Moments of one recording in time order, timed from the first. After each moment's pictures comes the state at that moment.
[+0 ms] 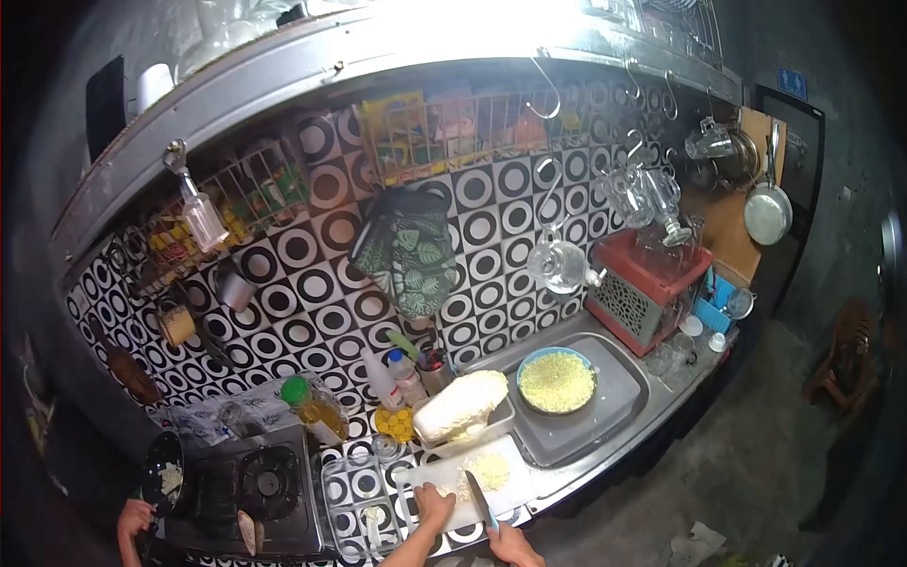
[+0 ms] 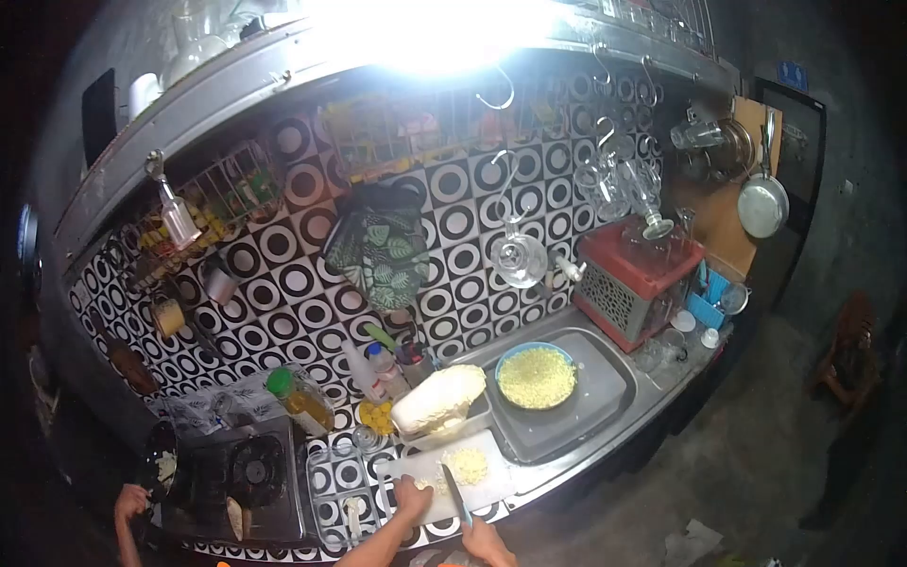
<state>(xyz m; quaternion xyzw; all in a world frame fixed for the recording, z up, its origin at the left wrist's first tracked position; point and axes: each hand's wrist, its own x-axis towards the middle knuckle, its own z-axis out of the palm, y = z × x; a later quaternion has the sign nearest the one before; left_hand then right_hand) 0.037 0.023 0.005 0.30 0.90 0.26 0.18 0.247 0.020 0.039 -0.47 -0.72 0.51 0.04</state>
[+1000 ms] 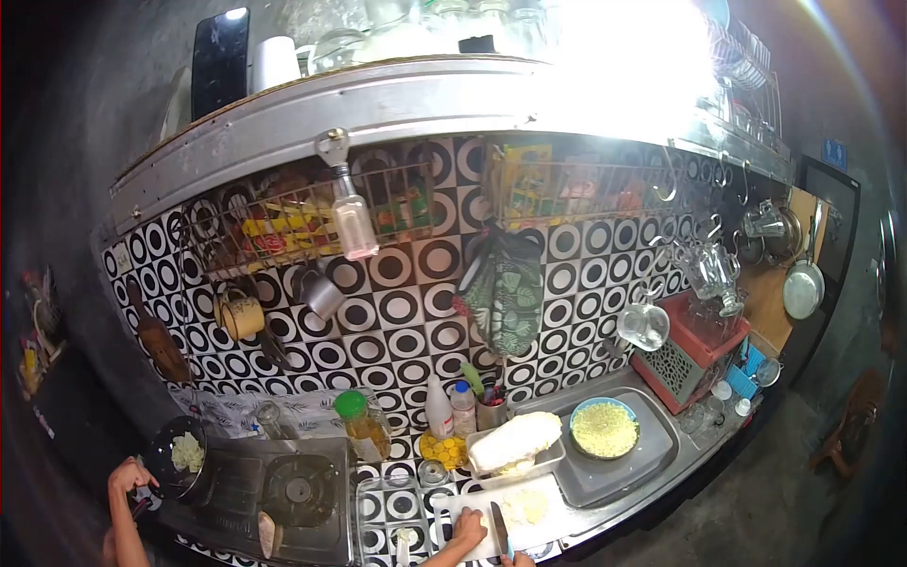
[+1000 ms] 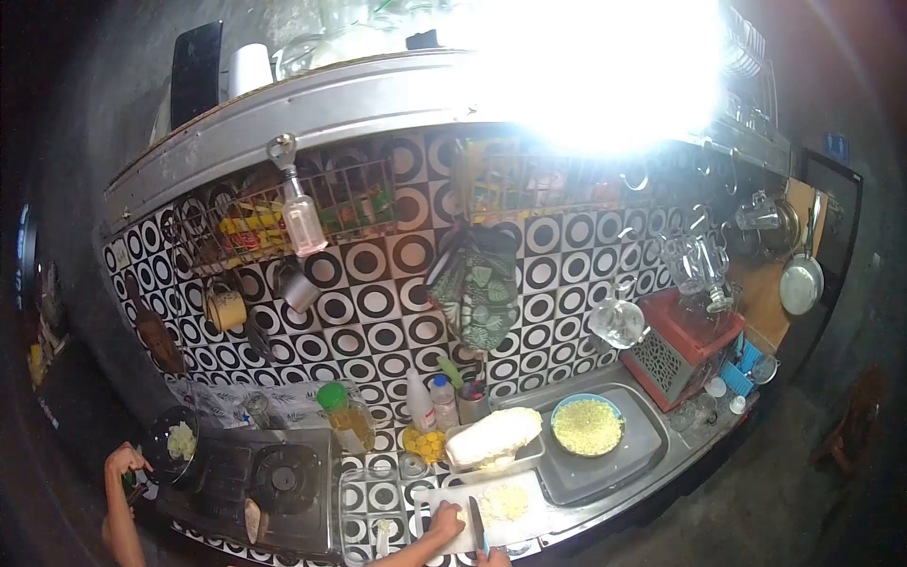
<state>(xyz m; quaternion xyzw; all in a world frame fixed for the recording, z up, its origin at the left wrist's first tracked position) 0.012 0.019 -0.004 0.45 0.83 0.20 0.25 0.208 0.009 -0.012 -0.45 -0.76 0.46 0.11</state>
